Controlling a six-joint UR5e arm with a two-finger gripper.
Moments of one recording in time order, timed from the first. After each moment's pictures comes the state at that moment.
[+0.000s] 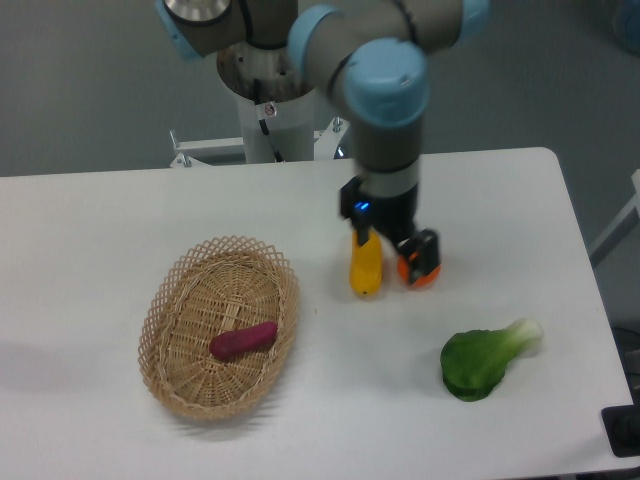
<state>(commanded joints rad) 2.32 -1.84 -1.64 -1.02 1.59 1.07</state>
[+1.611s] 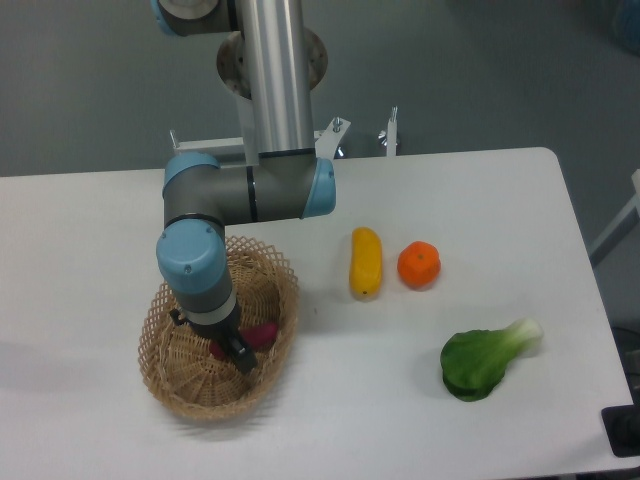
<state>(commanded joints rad) 2.09 -2.09 -1.70 -0.87 1.59 1.00</state>
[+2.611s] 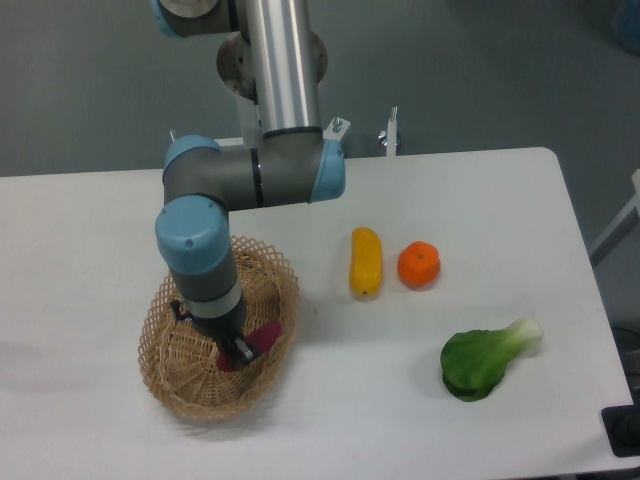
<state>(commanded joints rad) 2.17 -2.01 -1.54 -0.91 1.59 1.01</state>
